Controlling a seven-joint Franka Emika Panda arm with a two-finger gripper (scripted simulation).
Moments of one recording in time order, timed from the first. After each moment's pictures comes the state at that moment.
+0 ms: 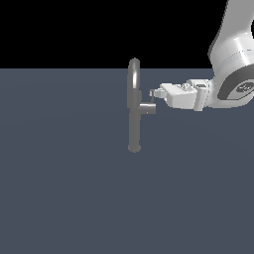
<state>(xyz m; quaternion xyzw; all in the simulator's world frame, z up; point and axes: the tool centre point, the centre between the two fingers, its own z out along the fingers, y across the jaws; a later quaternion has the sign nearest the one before) 0.031 -0.083 0.212 -0.48 0.52 0.48 0.52</state>
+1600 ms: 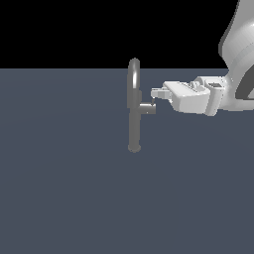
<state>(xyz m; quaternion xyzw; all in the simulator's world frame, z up) -0.033 -0.077 0.225 -0.48 0.52 0.47 0.53</state>
